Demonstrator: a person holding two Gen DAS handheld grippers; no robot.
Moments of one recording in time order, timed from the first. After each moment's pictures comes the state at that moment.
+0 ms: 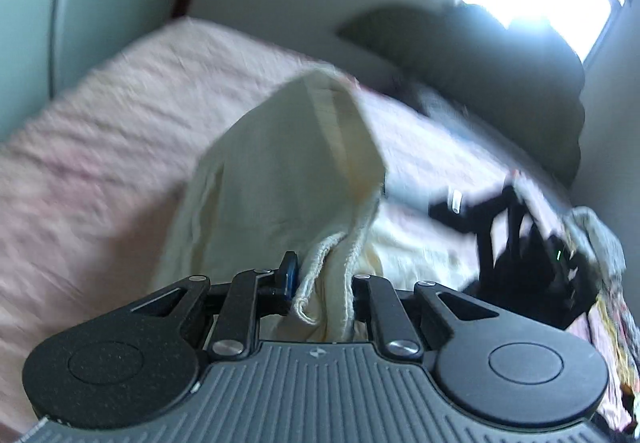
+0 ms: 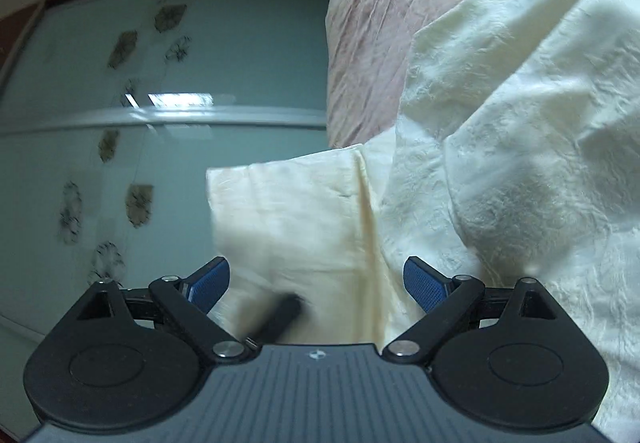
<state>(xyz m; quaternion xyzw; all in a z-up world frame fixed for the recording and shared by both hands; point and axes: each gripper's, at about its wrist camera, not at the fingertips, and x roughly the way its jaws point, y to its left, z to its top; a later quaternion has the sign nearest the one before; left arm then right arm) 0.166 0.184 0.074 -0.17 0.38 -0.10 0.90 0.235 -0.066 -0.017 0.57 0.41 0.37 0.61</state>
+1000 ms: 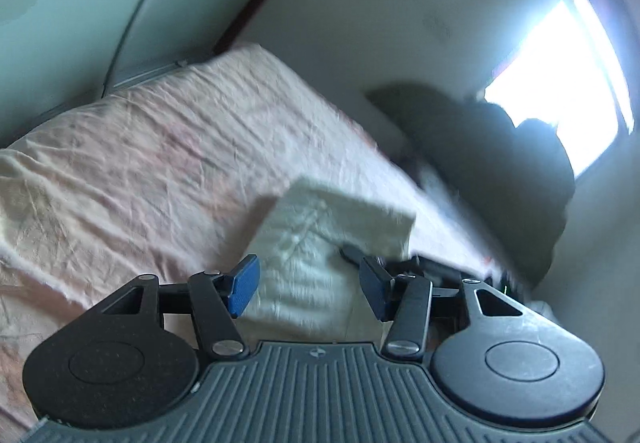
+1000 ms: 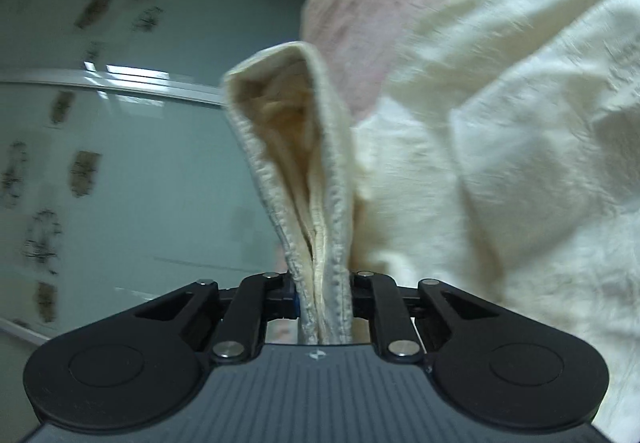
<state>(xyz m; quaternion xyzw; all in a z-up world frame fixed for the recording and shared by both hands) 0.050 0.278 0.120 -0.34 0.29 -0.06 0.89 0.231 -0.044 0.003 0.48 0.44 0.34 0.67</state>
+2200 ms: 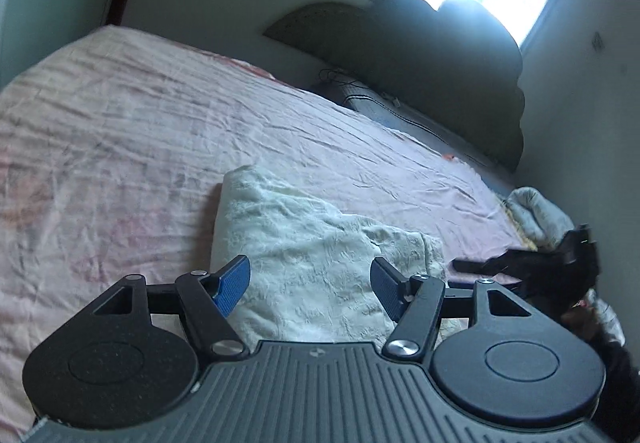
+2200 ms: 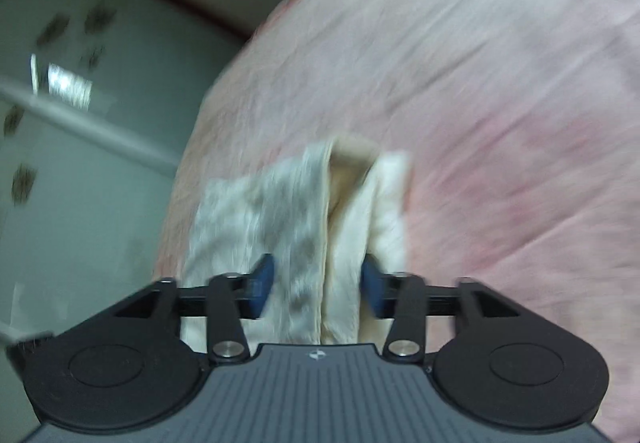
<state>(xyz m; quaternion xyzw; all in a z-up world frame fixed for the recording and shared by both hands) 0.134 0.109 0.094 -0.16 0.33 -0.19 0.91 0.175 -0.323 0.030 0.38 0.43 0.19 0.80</state>
